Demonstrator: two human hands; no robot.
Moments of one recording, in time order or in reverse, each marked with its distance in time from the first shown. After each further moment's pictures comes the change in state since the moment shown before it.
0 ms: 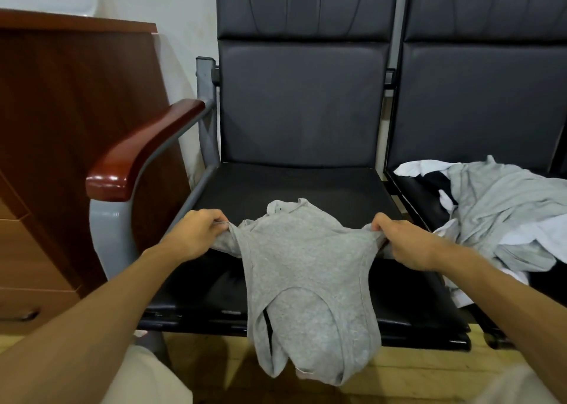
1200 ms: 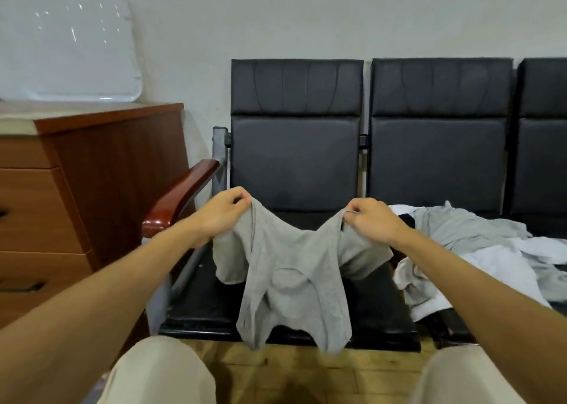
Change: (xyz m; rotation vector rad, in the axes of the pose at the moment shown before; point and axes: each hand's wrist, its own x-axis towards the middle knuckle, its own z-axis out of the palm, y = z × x) left_hand -0.065 0.113 -0.123 -0.436 0.122 0.106; right_hand -0.075 -0.098 -0.113 0.385 0.388 0.072
